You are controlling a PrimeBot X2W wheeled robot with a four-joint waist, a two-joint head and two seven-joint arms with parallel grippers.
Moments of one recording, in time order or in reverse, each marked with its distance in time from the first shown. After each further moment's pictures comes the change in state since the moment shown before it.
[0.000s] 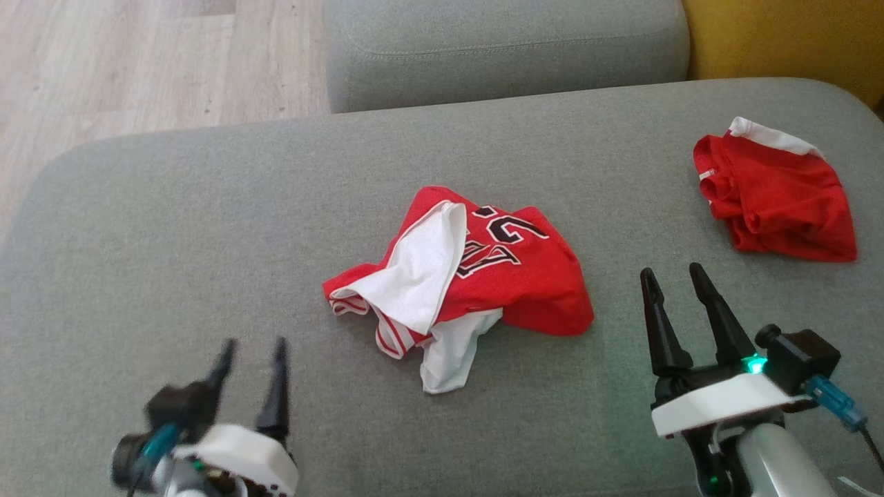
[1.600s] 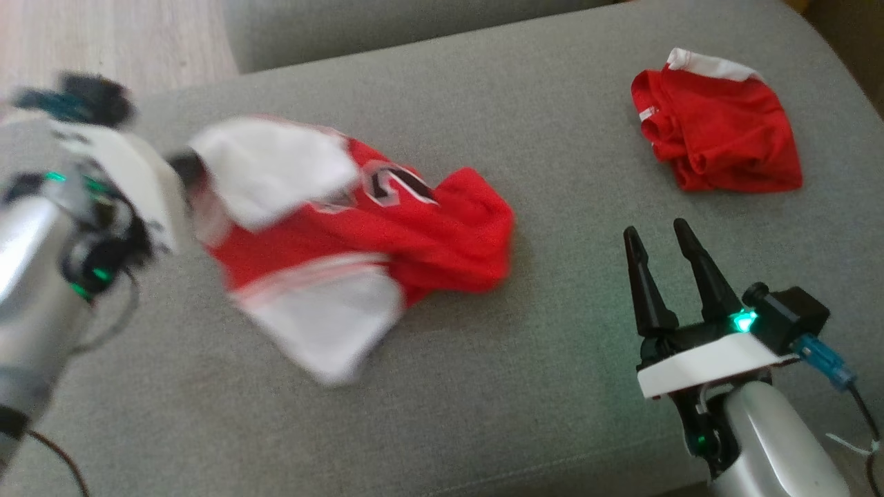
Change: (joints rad) left arm -0.884 0.457 -0.662 0.372 -0.758 -0.111 0.531; right arm -0.105 -0.002 0.042 0.016 -0.001 0.000 0.000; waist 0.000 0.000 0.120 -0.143
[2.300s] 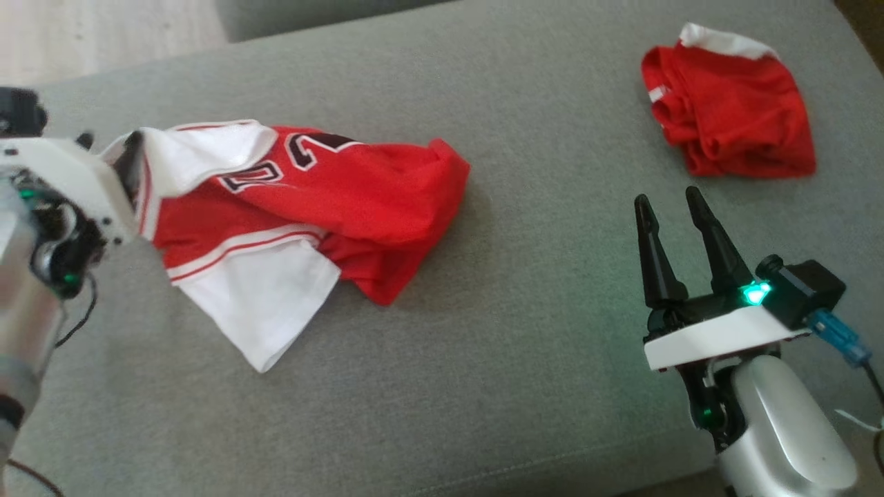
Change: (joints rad) left arm -0.059 -0.033 0.029 0.319 0.063 0.031 -0.241; right arm -0.059 -0.003 -0.014 -0.002 0.010 0.000 0.000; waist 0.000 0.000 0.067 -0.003
